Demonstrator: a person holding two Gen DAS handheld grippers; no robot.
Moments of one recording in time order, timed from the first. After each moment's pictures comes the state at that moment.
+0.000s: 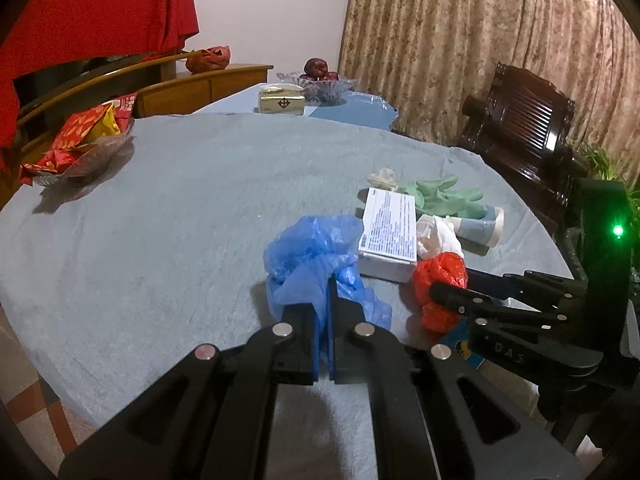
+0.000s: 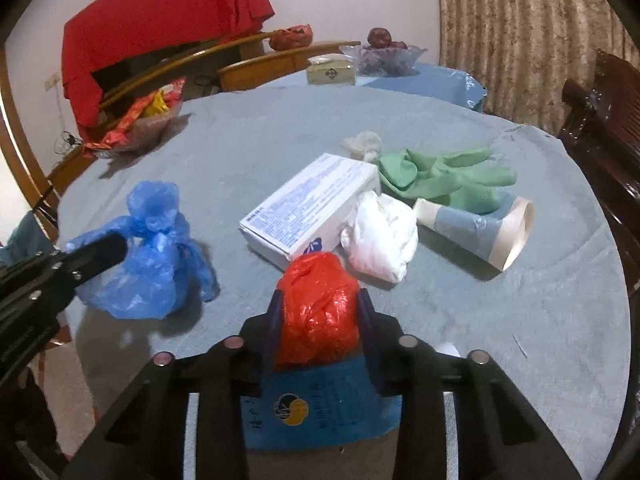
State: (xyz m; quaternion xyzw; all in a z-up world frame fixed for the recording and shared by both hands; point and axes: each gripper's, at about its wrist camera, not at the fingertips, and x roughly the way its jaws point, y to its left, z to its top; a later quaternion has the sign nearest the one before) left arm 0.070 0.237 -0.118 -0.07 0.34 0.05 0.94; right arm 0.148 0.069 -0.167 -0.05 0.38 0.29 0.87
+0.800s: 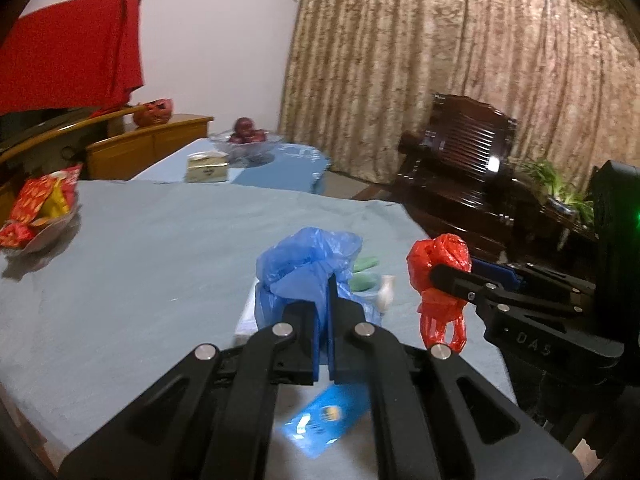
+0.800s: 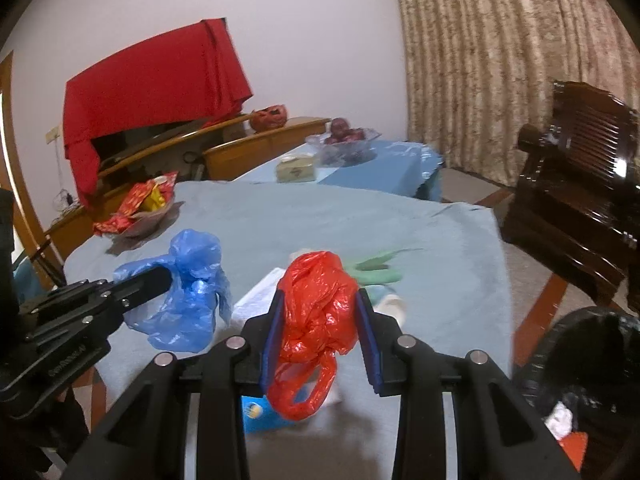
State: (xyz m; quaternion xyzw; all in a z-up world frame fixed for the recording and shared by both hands) left arm 0.075 0.150 -0.044 -0.06 0.26 -0.05 0.96; right arm 0.125 -0.033 -0.064 0.00 0.28 0.24 0.93
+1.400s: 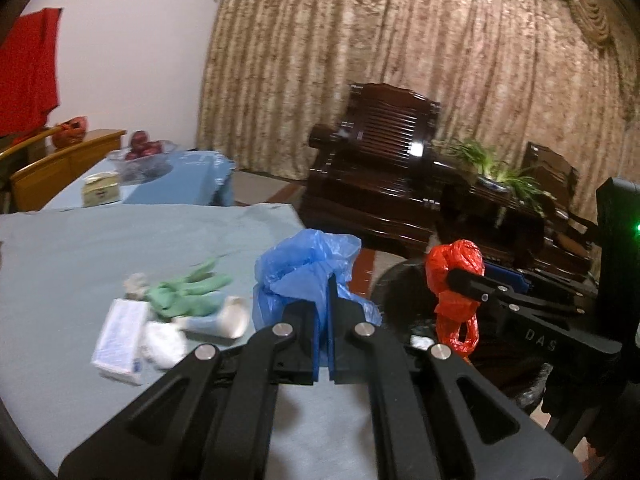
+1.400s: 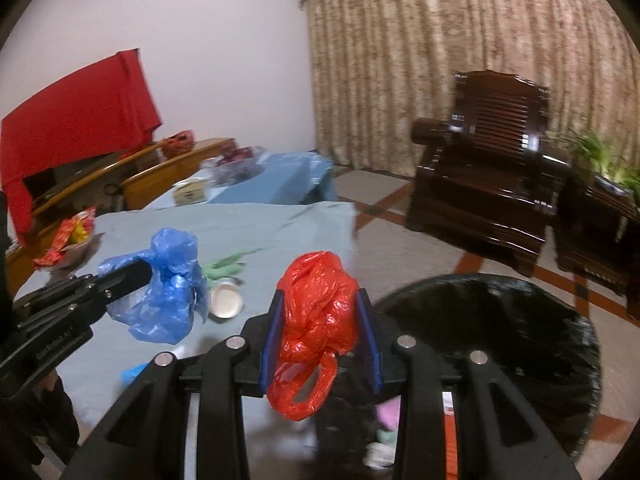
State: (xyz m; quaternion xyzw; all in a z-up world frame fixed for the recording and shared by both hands) left arm 0.104 0.013 -0.041 -0.04 0.25 -0.18 0.95; right arm 0.103 -0.189 -0.058 0.03 0.27 0.09 0.96
